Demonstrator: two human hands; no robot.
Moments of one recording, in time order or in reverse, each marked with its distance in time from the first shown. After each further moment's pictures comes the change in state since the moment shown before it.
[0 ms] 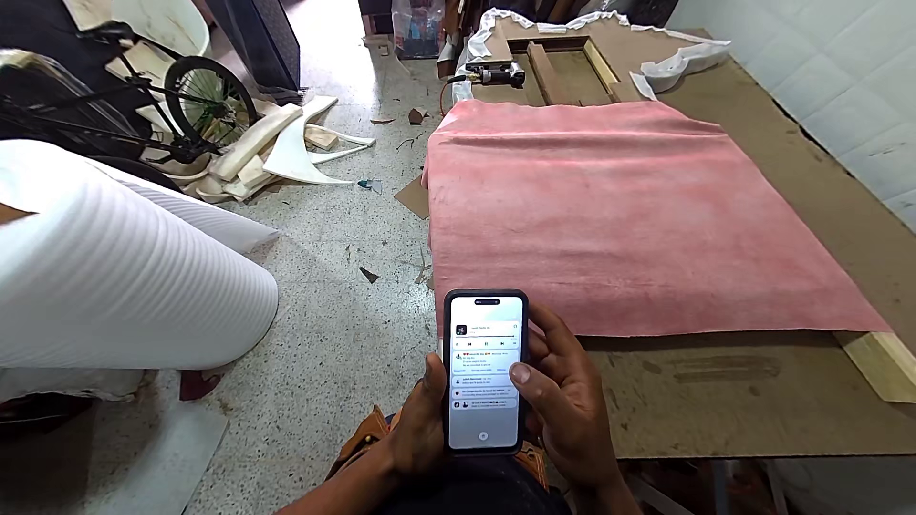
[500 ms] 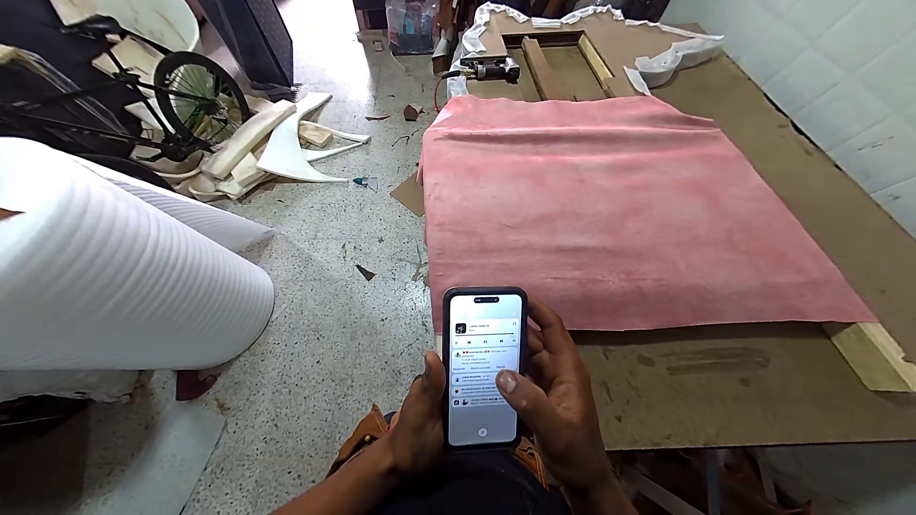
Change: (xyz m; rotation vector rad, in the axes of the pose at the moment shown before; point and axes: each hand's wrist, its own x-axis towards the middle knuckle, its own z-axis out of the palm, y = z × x) left_hand 0.000 -0.006 0.003 0.023 0.005 0.001; right_hand -0.007 0.001 0.002 -0.023 0.016 0.017
